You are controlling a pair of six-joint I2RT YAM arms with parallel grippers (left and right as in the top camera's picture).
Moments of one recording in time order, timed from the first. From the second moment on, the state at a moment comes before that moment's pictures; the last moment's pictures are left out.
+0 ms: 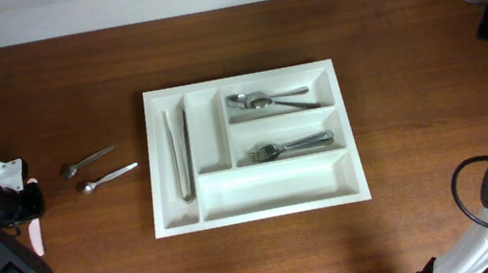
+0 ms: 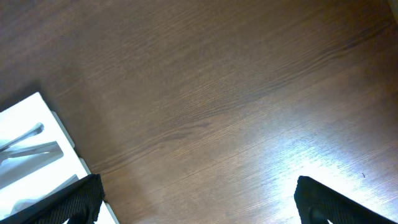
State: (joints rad) left arm 0.65 2.03 1.33 -0.71 0.06 0.47; right arm -0.46 1.95 2.36 -1.62 -0.02 0.03
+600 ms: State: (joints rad) left arm 0.65 2.04 1.37 -0.80 0.05 0.44; right arm -0.46 1.95 2.36 -1.62 -0.02 0.03
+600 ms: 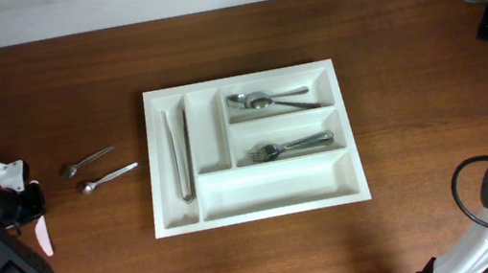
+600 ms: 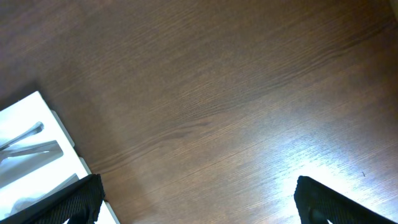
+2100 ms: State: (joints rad) left arm -0.33 2.05 1.97 -1.16 0.03 -0.27; right arm -0.46 1.95 2.36 -1.60 -0.02 0.03
